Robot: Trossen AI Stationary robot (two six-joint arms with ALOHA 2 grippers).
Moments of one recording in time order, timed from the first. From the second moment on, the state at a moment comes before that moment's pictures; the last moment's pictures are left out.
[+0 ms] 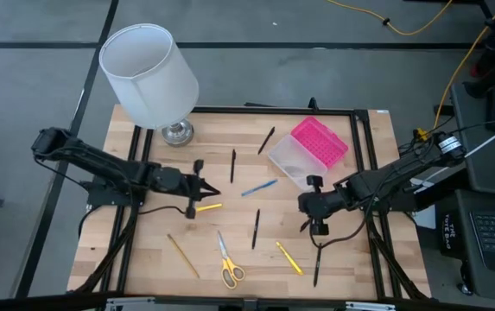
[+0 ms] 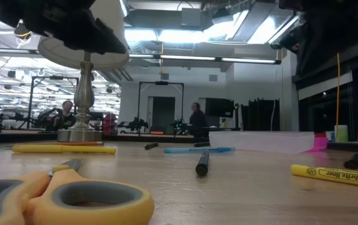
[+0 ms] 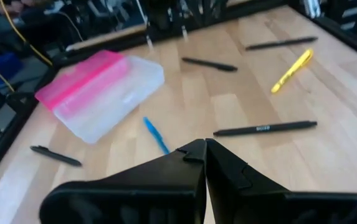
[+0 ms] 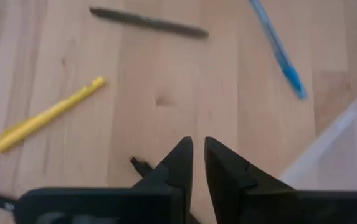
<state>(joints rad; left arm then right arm) -0.22 1.06 0.49 0.16 -0.23 0.13 0.41 1.29 0.91 -0.70 0.22 0.31</state>
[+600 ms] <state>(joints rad) -0.26 1.14 0.54 0.13 -0.23 0.09 0.44 1.30 0.91 -0.80 0.19 0.26</state>
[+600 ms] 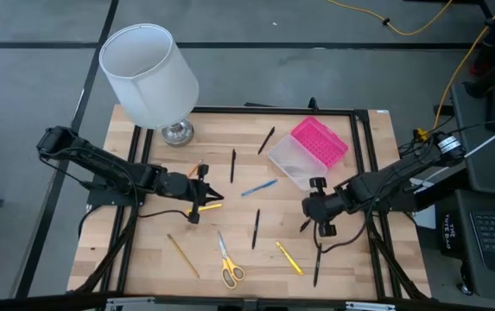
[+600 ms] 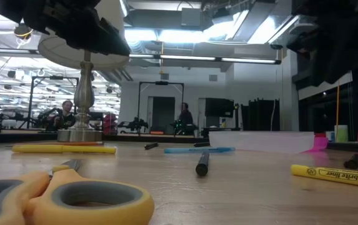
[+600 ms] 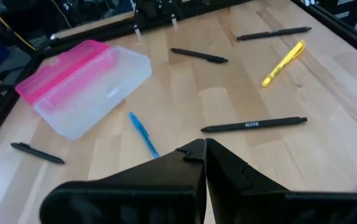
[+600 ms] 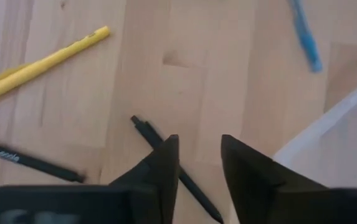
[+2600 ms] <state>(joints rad) -0.26 1.14 0.54 0.11 -0.21 0.09 0.42 1.72 0.91 -0.85 0.07 0.12</state>
